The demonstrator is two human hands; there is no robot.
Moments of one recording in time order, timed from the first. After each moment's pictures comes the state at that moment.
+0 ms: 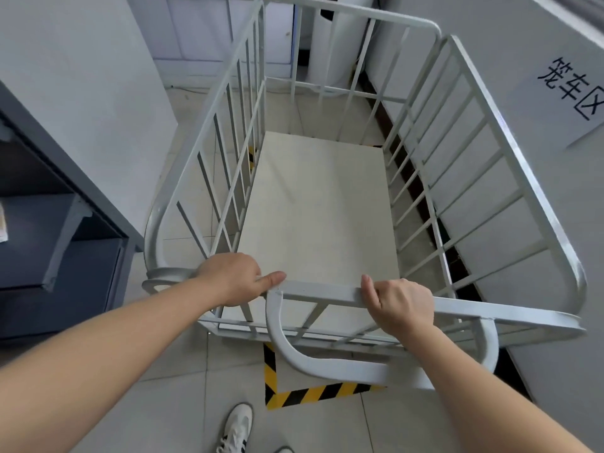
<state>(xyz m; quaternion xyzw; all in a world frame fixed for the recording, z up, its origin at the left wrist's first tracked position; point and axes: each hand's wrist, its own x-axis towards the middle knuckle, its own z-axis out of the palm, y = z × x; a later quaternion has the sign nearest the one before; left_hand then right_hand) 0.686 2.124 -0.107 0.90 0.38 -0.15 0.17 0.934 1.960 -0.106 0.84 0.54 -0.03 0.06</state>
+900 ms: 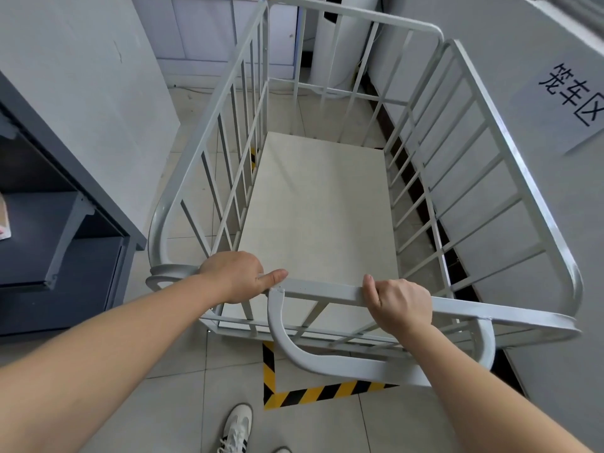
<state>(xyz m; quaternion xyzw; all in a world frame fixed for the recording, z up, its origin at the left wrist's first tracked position) 0.688 2.126 -0.106 0.89 0.38 -0.16 0.16 0.934 1.962 -0.106 0.85 0.53 -0.05 0.02</state>
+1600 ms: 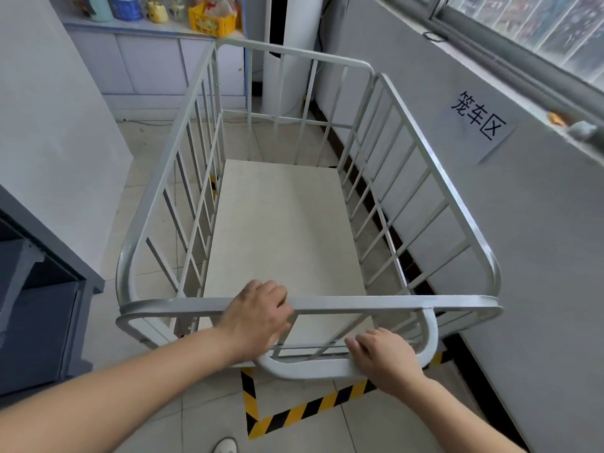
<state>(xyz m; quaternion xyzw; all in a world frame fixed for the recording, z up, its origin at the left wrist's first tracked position) 0.718 2.056 -0.078 0.99 0.12 0.08 0.01 0.917 1.873 -0.082 0.81 0.57 -0.16 0.00</state>
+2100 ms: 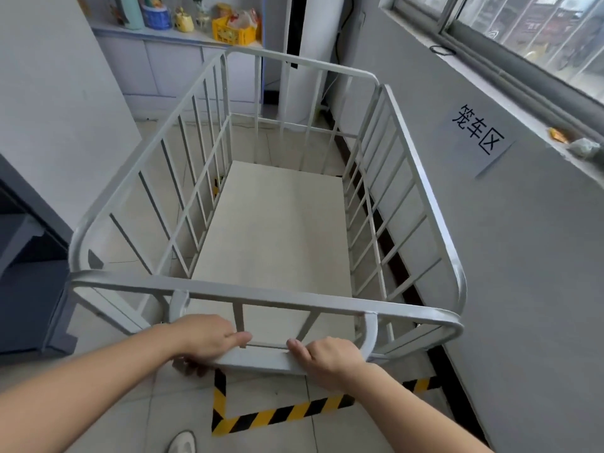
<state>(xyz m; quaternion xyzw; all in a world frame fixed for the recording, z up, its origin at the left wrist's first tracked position) 0.769 1.995 -0.074 0.84 0.35 -0.29 0.28 0.962 1.865 -0.067 0.70 0.62 -0.31 0.14</state>
